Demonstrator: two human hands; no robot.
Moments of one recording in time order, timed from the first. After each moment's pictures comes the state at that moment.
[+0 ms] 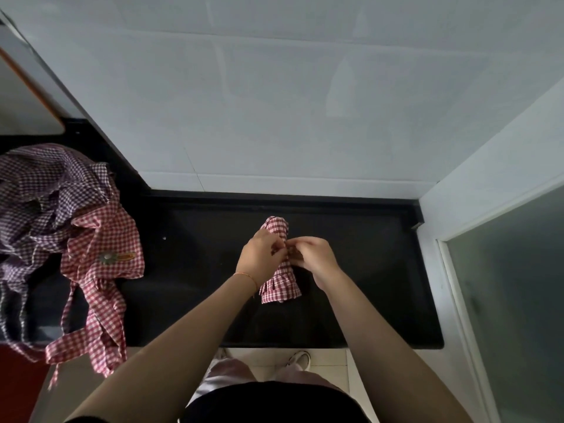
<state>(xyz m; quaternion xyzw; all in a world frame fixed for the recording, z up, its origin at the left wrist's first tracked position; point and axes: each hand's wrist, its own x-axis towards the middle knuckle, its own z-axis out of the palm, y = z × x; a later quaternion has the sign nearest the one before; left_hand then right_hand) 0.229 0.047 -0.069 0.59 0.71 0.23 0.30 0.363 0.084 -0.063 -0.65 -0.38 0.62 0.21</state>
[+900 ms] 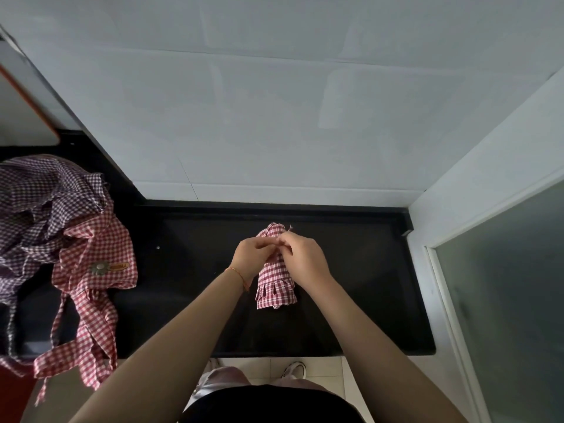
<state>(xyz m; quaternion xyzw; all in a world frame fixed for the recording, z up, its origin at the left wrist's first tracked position) 0.227 0.061 -0.061 0.31 0.67 0.38 0.56 0.360 0.080 -0.037 -0.55 -0.77 0.29 0.14</state>
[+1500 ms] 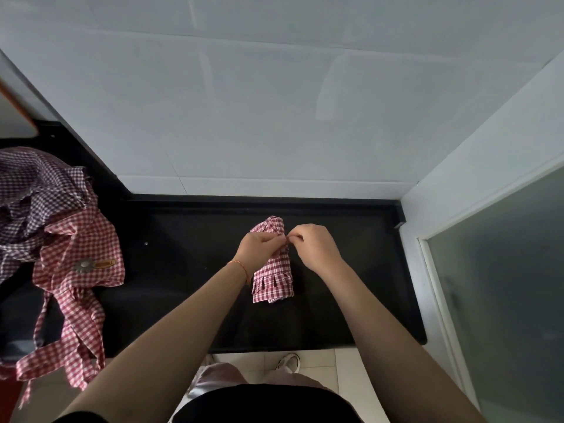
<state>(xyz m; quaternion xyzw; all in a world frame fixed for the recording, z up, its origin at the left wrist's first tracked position) 0.243 0.070 -0.064 0.39 0.65 0.33 0.56 0.392 0.105 -0.038 -0.58 -0.77 0.27 0.07</state>
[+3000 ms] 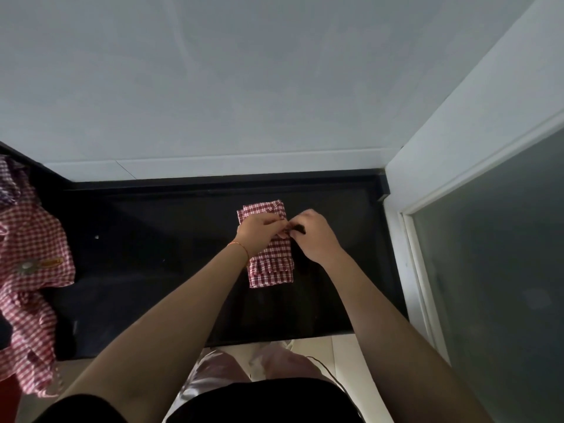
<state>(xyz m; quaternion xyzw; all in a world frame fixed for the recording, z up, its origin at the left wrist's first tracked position) 0.319 0.116 -0.103 0.48 0.66 0.22 0.54 0.479 0.134 -0.114 -0.58 -0.73 0.36 0.07</state>
